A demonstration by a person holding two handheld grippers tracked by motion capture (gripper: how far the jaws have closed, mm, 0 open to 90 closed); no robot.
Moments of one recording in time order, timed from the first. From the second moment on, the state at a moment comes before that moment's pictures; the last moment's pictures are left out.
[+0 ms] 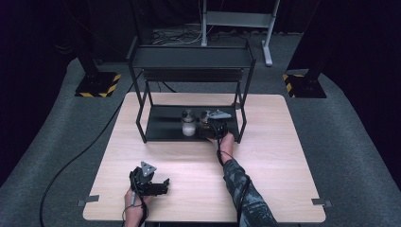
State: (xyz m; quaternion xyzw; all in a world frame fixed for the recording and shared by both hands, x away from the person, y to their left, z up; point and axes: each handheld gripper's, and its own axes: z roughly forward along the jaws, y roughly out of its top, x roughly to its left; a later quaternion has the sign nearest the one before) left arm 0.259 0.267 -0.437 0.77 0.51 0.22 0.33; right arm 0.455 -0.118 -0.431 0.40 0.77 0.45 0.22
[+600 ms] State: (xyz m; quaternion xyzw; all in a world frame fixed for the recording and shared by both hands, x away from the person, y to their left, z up) left arm 0.259 0.267 -0.437 0.77 0.51 0.22 0.33; right arm 0.432 -0.129 -0.379 0.39 0.85 0.34 0.14
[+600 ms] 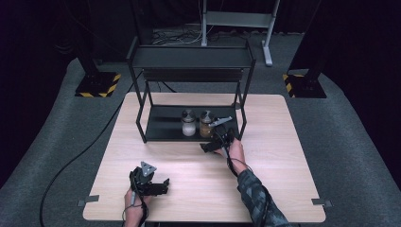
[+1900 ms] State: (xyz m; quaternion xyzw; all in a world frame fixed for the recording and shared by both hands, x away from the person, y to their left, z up) left arm 0.259 0.266 -0.437 0.77 0.51 0.22 0.33; right arm 0.242 -0.247 -0.435 0.50 0.76 0.32 0.26
